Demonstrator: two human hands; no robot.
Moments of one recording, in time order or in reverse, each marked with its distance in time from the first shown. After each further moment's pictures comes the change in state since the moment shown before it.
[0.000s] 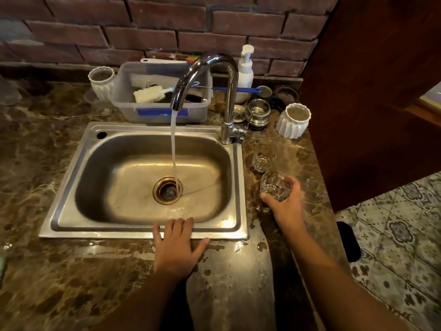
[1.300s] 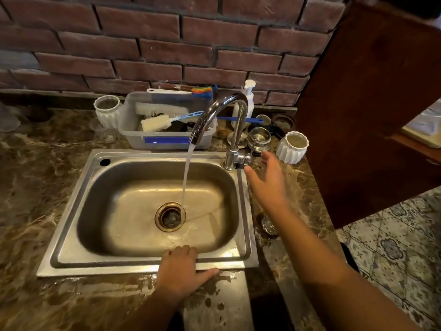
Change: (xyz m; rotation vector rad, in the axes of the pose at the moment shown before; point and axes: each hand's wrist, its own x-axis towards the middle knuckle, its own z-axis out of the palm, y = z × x) left_hand 0.035 -0.023 -0.024 0.072 -0.171 0.164; right_hand 0.037 -0.129 0.059 -0.170 0.007 -0.255
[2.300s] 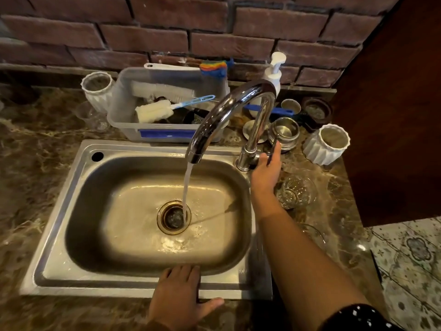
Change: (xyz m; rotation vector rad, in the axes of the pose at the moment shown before) left_hand 0.006 0.000 -0.009 0.088 0.125 0.093; right_hand 0.105 0.051 0.116 0.348 0.232 0.375
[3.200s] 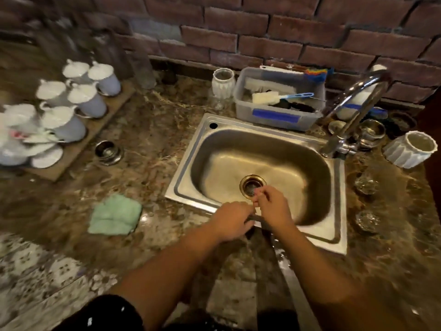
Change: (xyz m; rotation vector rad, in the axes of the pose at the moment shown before) left_hand -0.066 -0.095 -0.067 -0.345 -0.152 0.019; right_hand -0.293 0.002 -0.003 -0.381 -0.700 -0.192
